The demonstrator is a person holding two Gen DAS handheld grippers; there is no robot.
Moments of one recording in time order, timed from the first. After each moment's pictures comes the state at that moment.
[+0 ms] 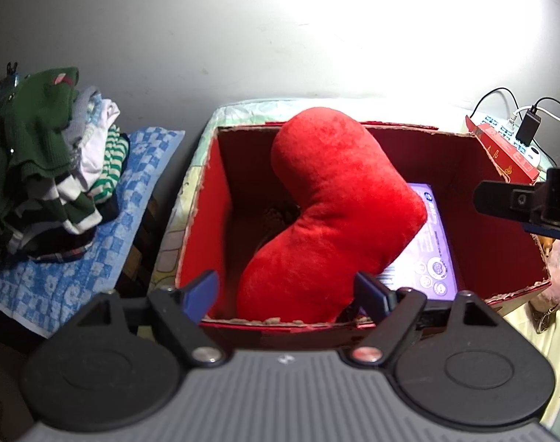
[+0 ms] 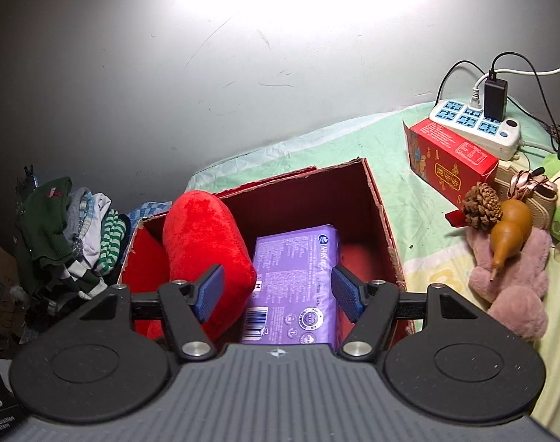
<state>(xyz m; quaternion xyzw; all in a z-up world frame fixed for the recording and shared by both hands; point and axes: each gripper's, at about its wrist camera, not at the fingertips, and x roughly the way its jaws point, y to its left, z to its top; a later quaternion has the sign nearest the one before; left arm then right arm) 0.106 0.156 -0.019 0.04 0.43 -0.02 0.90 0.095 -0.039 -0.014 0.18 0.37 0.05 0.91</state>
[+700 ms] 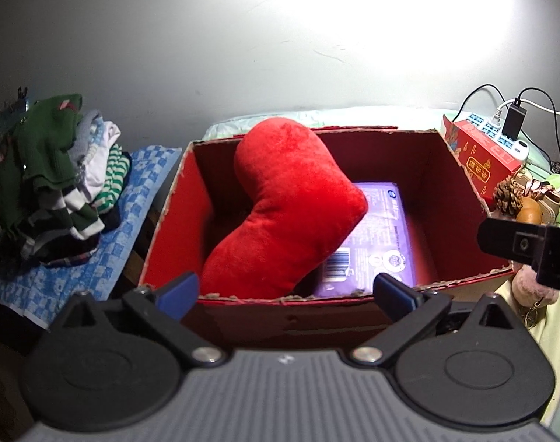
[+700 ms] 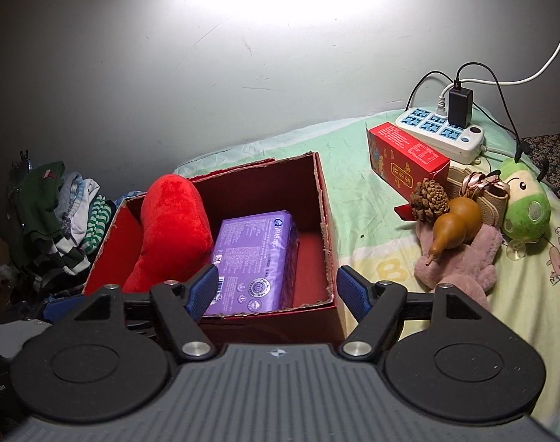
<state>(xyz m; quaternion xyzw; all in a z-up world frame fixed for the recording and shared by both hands) 0.071 0.100 -0.012 0.06 0.41 0.00 0.91 0.049 -0.074 -0.012 0.14 0.37 0.04 0.92</state>
